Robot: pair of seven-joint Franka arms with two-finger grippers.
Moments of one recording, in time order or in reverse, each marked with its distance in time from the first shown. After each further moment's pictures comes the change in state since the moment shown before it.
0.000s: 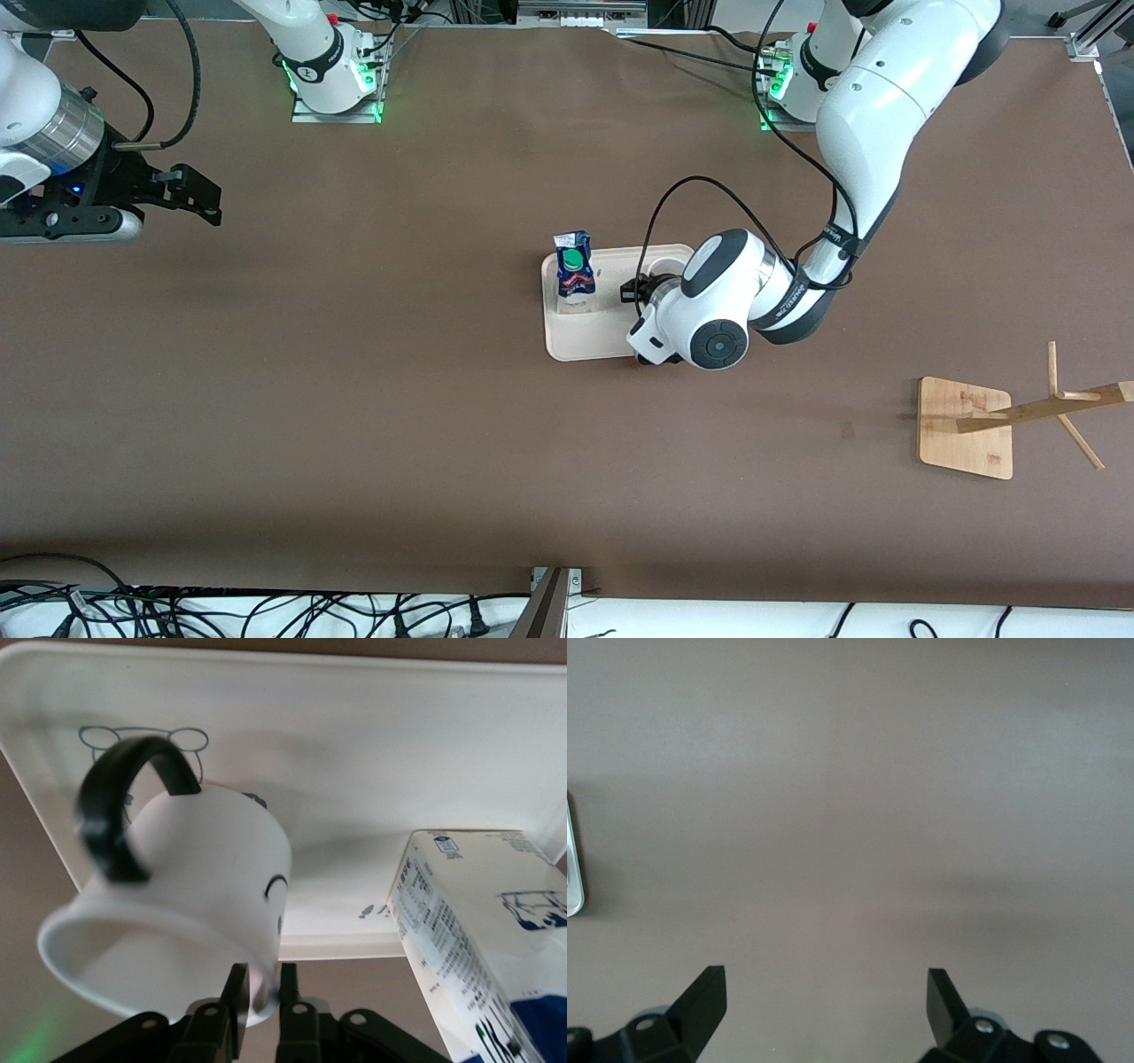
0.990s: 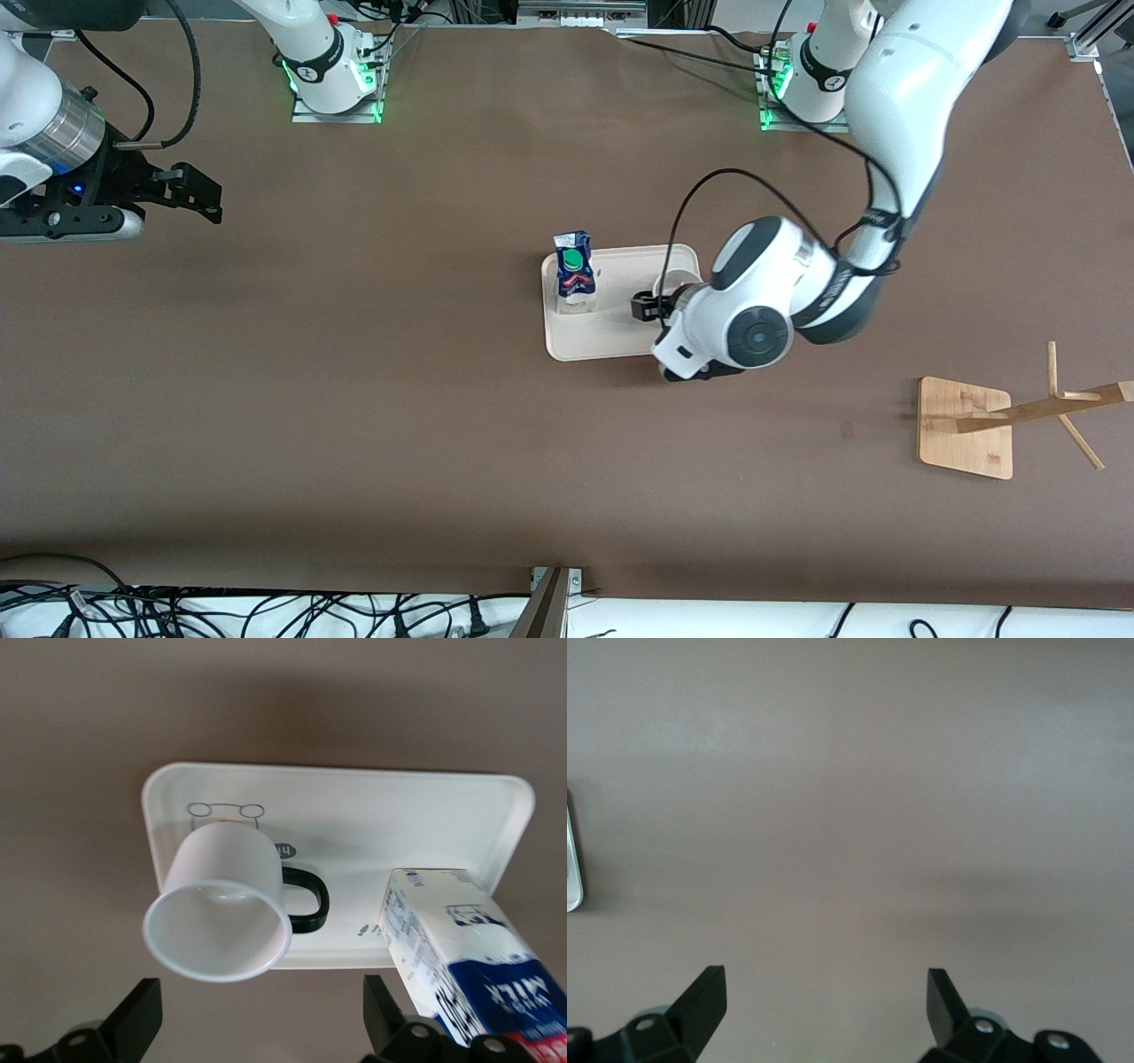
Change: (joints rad) left arm 0.046 -0.113 0.006 0.106 0.054 -0.070 0.001; right arm 0.000 0.000 0.000 0.000 0.000 -0.011 0.000
